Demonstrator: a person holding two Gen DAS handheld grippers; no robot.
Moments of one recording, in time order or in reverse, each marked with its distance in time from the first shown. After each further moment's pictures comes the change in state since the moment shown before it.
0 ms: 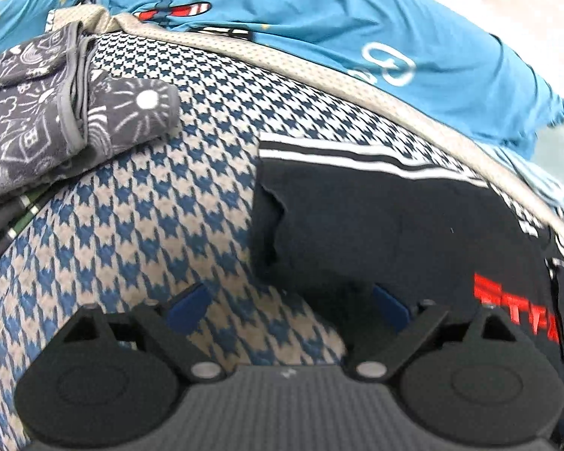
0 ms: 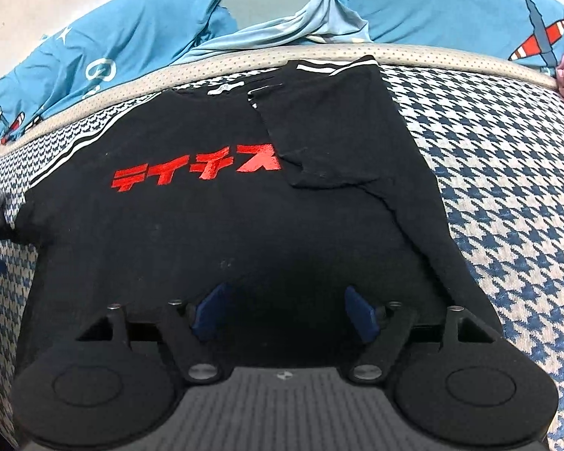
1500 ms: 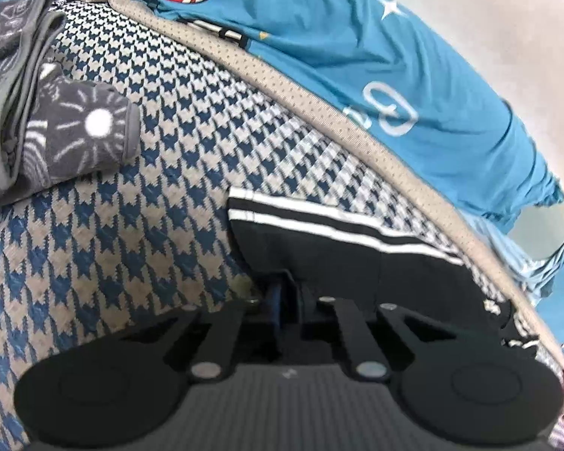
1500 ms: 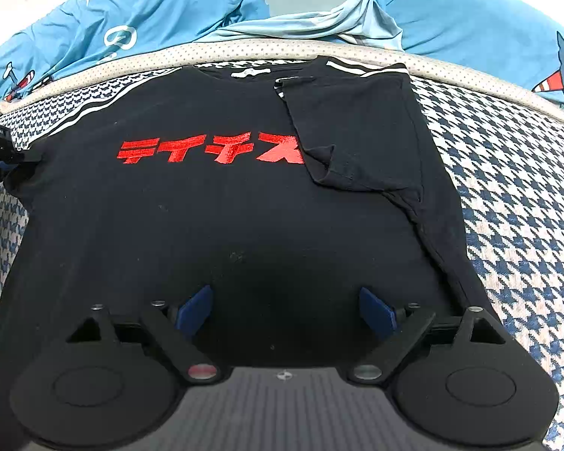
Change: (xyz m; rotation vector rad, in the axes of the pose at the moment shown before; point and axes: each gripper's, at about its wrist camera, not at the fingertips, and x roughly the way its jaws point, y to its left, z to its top) left arm 0.030 0.011 0.050 -0.155 -0.021 -0.192; right arm 0.013 0.014 -0.001 -0.122 0.010 -0.034
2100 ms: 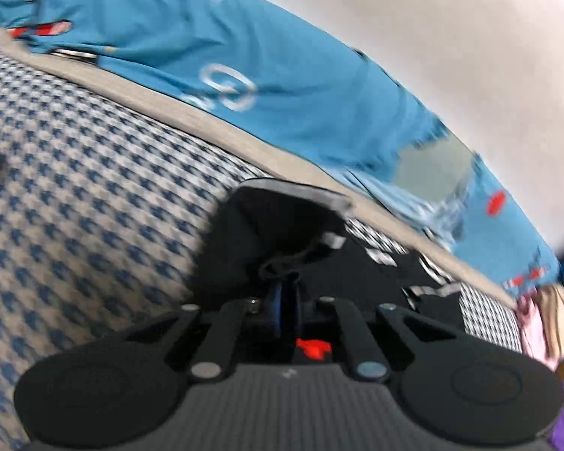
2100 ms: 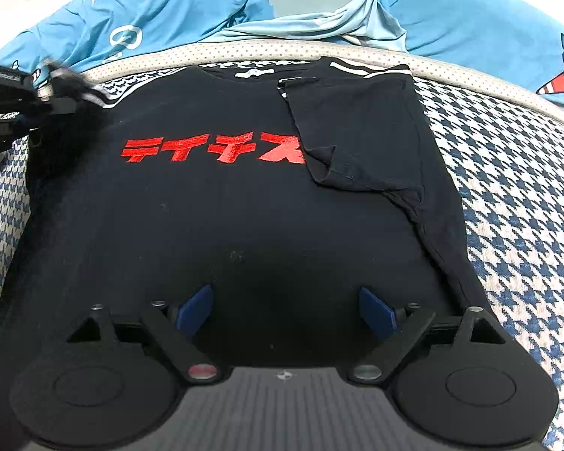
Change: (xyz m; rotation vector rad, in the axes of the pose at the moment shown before) left arm -0.006 -0.092 -0.049 0.232 0.022 -0.230; right arm -0.001 -0.001 -0.002 -0.011 -0.006 0.019
